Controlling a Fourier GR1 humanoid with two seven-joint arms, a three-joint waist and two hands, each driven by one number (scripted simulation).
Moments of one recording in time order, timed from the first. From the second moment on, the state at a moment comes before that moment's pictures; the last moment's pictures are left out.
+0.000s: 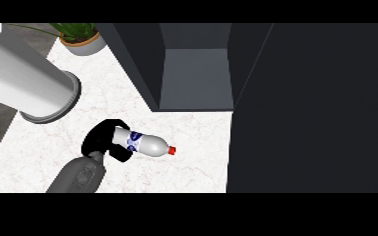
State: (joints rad) left arm -0.25 0.22 -0.21 -1.00 -0.67 0.01 0.51; right arm 0.65 -0.10 0.36 -2.19 -0.18 0.10 -0.24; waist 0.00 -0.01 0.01
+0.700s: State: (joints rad) left arm -0.18 0.04 0.03 -1.17 -0.12 0.04 0.11; right arm 0.68 -0.10 0.34 -2.19 -0.20 0.10 -0.25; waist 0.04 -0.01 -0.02
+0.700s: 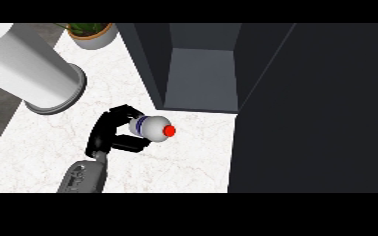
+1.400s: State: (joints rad) left arm -0.10 0.05 0.27 -0.97 0.44 -0.47 -0.33; right arm 0.63 -0.11 0.34 -2.16 -0.20 0.10 -0.24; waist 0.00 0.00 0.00
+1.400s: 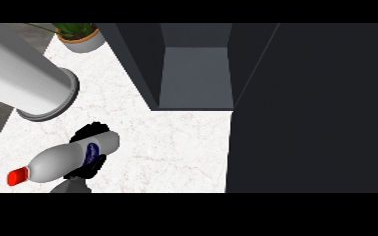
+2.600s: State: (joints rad) left arm -0.21 0.00 -0.09 -1.35 0.46 -0.03 -0.17; right arm 0.62 -0.13 0.39 -2.17 -0.22 0.08 -0.23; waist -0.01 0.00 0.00
